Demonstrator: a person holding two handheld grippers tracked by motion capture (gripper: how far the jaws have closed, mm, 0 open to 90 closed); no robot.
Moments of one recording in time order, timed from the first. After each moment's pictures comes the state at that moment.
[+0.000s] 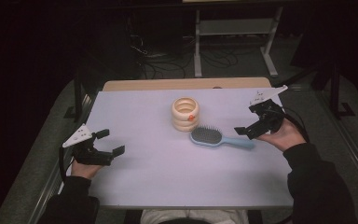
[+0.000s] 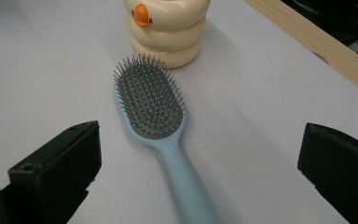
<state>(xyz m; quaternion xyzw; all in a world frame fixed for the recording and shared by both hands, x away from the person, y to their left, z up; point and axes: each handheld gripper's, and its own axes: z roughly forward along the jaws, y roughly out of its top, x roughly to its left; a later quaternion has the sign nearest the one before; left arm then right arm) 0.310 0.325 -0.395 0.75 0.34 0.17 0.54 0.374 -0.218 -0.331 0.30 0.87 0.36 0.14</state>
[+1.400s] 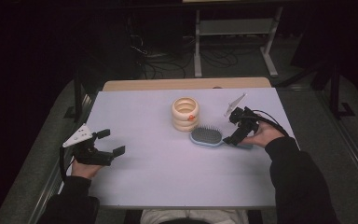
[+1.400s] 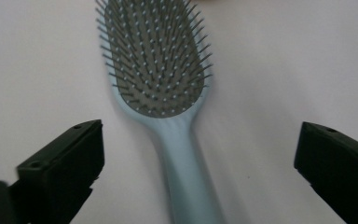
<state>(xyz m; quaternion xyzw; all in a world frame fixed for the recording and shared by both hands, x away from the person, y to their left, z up) 0.311 0.324 -0.395 0.76 0.33 0.16 0.54 0.411 -0.170 -0.389 0.23 0.94 0.22 0.09</state>
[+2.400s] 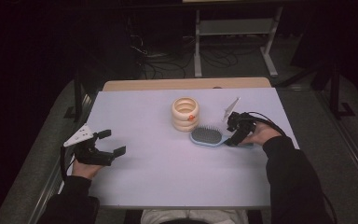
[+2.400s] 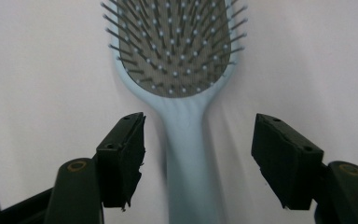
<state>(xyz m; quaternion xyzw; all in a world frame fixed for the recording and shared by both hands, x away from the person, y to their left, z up) 0.312 0.323 -0.396 0.76 0.33 0.16 0.54 0.425 -0.169 -0.412 0.18 0.97 0.18 0.05</state>
